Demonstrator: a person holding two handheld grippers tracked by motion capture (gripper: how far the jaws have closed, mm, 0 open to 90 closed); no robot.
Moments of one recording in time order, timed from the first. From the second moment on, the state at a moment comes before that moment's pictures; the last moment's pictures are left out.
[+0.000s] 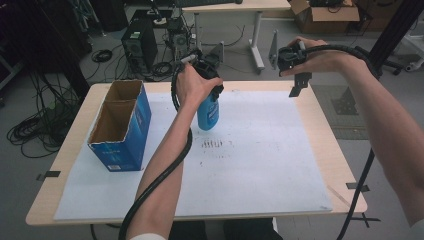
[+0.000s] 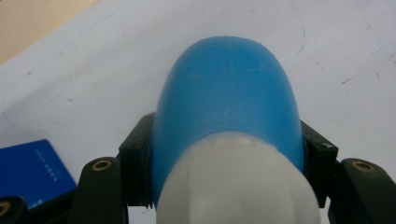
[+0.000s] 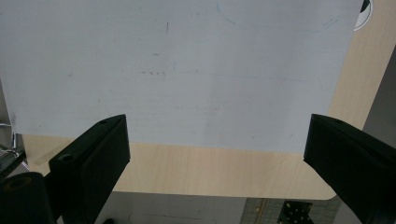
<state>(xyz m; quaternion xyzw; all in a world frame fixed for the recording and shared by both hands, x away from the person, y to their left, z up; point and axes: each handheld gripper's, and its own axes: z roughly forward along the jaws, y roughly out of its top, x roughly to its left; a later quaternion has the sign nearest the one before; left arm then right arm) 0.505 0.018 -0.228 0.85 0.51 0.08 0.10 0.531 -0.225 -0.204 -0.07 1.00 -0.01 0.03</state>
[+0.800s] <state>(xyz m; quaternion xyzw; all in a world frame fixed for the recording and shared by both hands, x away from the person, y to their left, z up) 0.460 0.125 -0.113 0.80 0.58 0.13 0.11 0.528 -0.223 -0.211 -0.06 1.00 -0.01 0.02</state>
